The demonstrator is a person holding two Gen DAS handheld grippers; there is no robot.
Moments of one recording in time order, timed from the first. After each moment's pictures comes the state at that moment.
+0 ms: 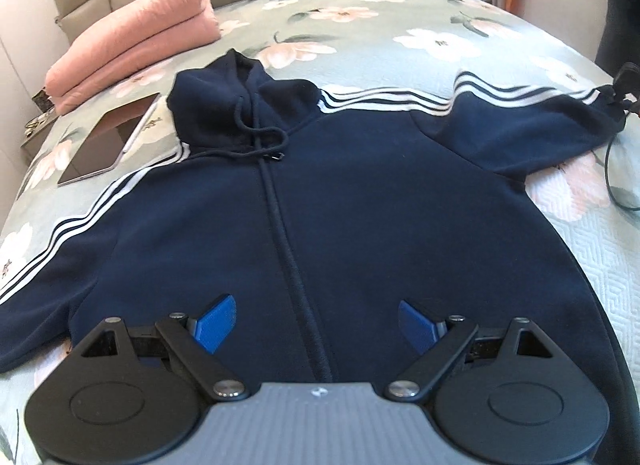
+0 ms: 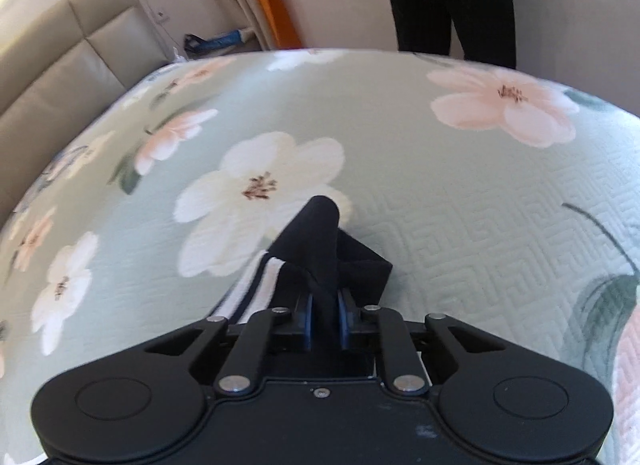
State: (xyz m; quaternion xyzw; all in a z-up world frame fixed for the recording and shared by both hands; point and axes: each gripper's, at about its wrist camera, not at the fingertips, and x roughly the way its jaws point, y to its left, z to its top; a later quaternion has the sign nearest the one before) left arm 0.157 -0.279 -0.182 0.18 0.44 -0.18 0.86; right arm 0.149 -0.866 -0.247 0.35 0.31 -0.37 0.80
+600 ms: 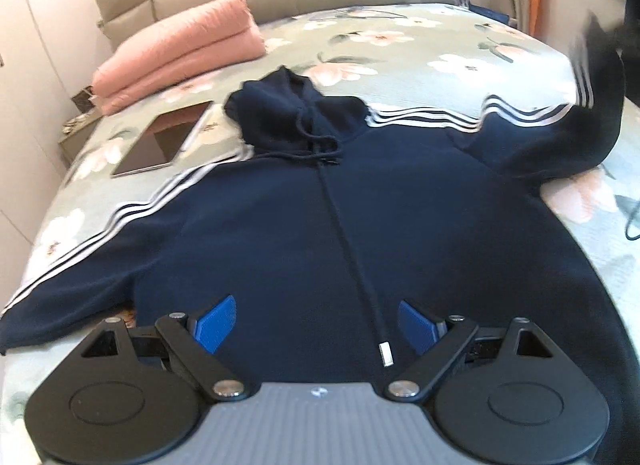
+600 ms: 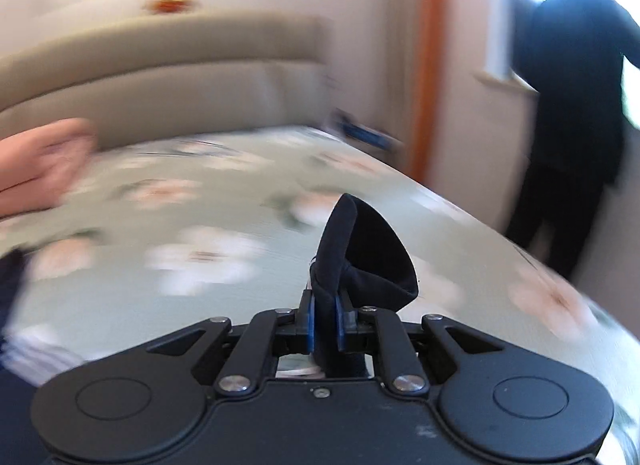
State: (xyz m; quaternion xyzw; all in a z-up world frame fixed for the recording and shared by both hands) left arm 0.119 -0.224 -0.152 0.17 0.41 -0.14 0.89; right arm 0.156 -0.641 -0.105 0.07 0.24 -0.22 0.94
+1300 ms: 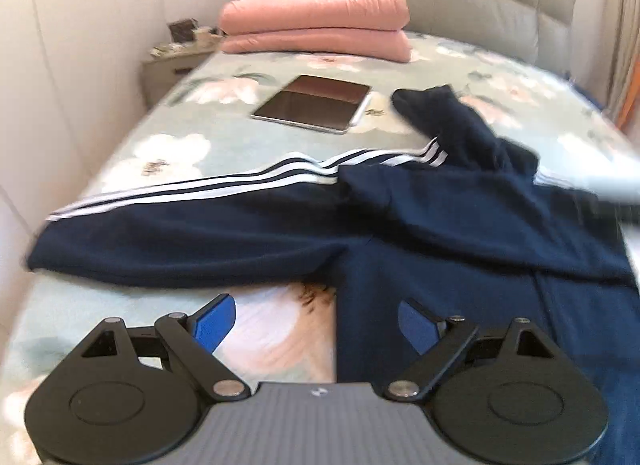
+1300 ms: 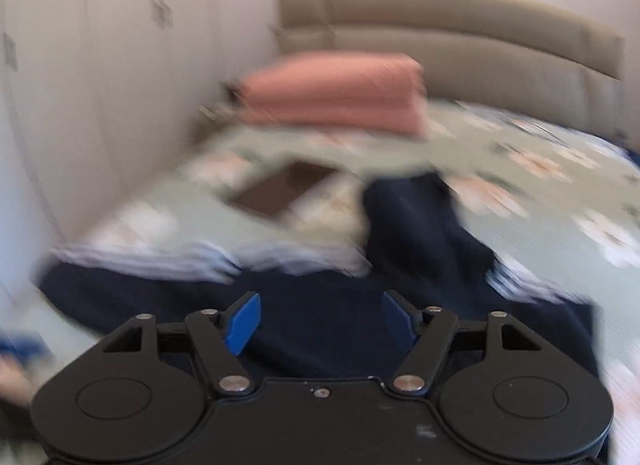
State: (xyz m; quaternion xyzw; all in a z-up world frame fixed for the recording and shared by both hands) left arm 0.191 -0.005 -0.146 0.01 0.42 -0.07 0.90; right arm 0.176 -0.254 -0.119 0.03 0.34 0.03 0.94
